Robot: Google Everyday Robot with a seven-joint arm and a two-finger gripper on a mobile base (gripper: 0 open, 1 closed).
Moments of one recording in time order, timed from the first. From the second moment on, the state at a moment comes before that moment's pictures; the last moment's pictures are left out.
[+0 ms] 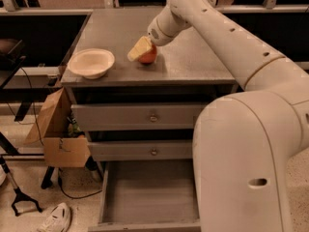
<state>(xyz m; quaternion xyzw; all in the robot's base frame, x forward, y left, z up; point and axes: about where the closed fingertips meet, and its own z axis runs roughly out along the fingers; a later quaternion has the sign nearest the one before) 0.812 0.014 0.854 -0.38 0.86 0.13 0.32</state>
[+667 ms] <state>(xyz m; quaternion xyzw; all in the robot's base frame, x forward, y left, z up) 0.796 -0.017 0.856 -0.35 0.87 0.14 0.33</state>
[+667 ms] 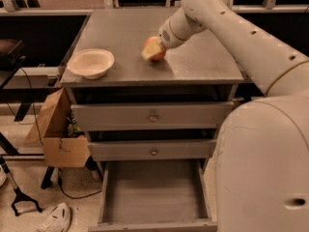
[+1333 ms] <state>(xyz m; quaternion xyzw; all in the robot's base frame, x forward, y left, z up) 0.733 -0.076 0.910 -0.30 0.84 0.14 0.42</state>
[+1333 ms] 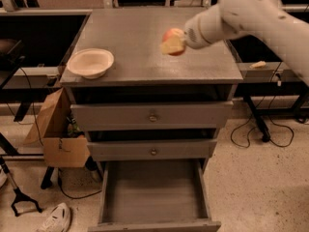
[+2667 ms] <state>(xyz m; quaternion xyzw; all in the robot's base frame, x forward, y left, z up) 0.553 -0.035 0.769 -0.48 0.75 0.27 0.36</state>
